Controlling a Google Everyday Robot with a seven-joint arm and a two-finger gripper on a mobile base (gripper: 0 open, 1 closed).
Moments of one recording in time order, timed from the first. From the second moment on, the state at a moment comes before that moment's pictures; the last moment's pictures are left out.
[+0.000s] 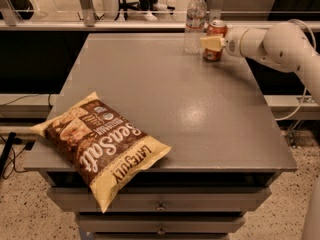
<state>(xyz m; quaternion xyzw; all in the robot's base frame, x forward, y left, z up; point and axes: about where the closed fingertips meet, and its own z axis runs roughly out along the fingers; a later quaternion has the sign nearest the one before) 0.826 -0.222 0.889 -0.22 0.76 0.13 0.59</state>
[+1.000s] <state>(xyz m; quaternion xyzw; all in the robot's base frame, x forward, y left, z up) 0.829 -0.216 0.884 -0.22 0.77 0.15 0.58</state>
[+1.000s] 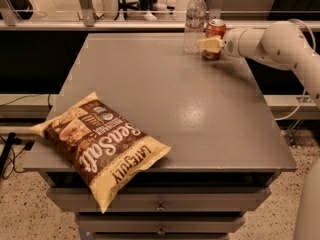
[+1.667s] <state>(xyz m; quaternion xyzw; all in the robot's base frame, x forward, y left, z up) 0.793 -0.217 0.900 -0.23 0.77 0.16 0.58</state>
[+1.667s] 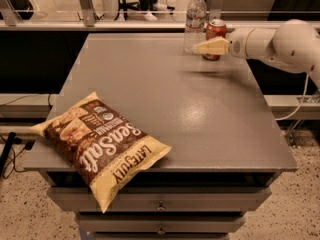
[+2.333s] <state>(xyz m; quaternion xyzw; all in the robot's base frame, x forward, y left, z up) 0.715 -0.272 0.955 -0.25 0.75 0.16 0.59</state>
